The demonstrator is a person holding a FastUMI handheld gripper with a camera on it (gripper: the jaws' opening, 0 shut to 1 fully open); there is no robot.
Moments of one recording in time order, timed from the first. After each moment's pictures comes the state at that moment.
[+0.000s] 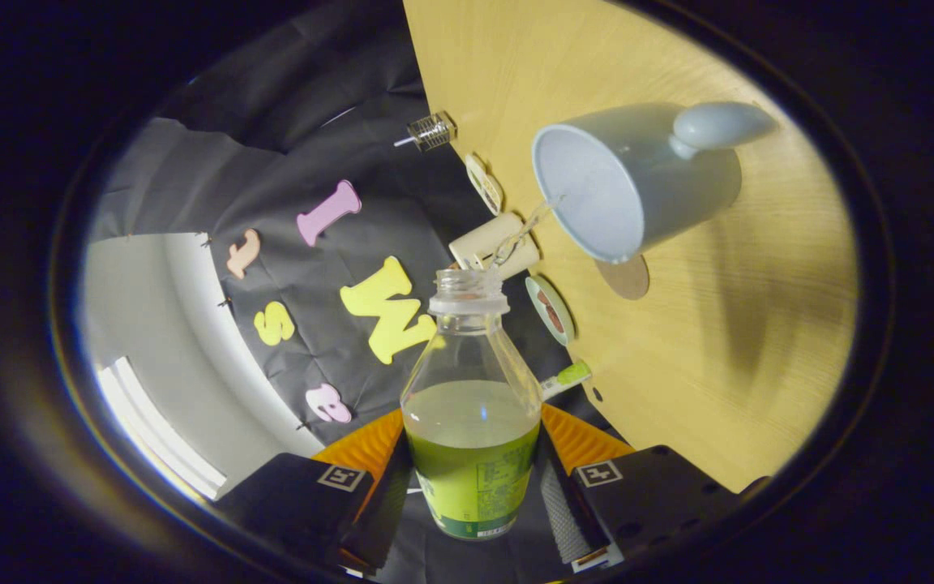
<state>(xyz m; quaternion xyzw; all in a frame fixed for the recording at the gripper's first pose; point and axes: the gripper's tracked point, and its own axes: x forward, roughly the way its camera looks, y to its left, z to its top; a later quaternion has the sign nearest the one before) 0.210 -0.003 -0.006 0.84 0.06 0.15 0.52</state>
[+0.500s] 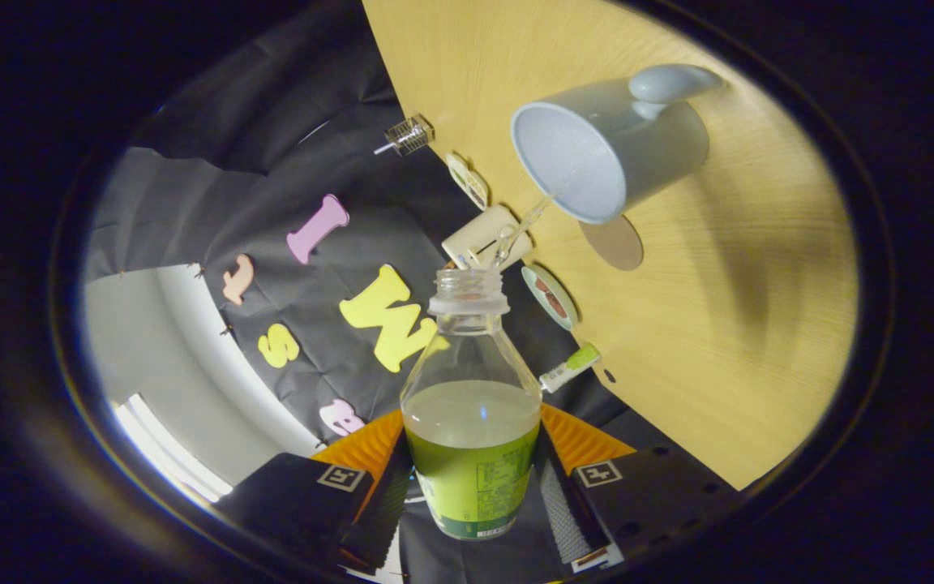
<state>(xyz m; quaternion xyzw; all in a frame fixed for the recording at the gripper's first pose) 0.204 0.005 0.018 0.87 0.07 0.16 0.47</state>
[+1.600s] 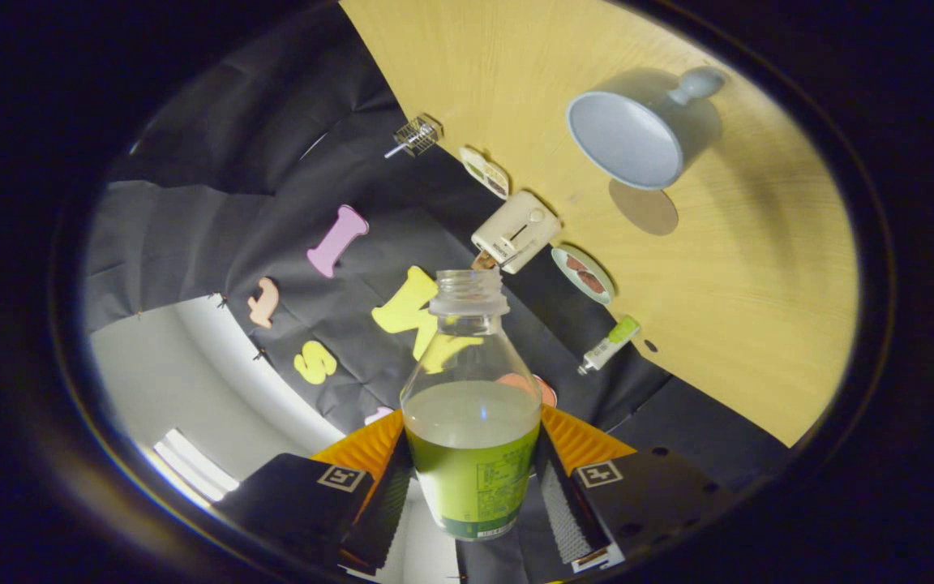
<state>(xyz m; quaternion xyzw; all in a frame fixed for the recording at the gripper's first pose) 0.191 -0.021 0.077 0.89 0.04 0.18 0.41</state>
